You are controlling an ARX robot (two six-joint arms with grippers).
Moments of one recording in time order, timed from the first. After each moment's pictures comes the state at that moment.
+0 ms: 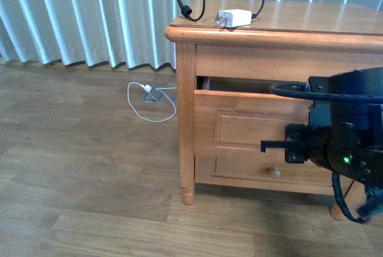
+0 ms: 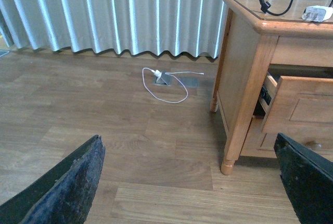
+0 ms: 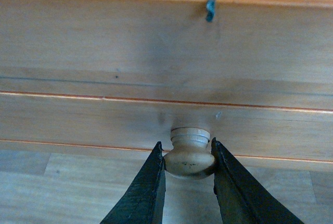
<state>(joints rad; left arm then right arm) 0.00 0.00 0.02 0.00 0.00 0.00 0.23 2.12 0.93 0.65 0.20 0.13</state>
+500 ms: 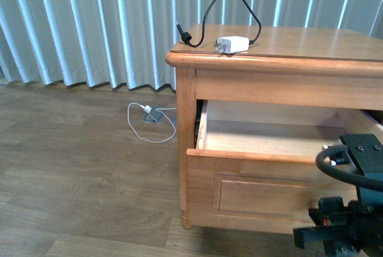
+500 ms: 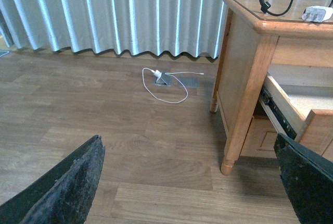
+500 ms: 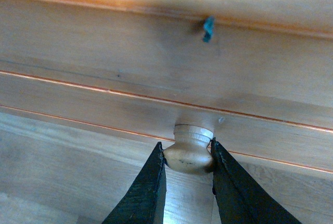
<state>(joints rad) 0.00 0.00 0.02 0.00 0.00 0.00 0.22 1.82 0.52 0.68 0.04 0.08</state>
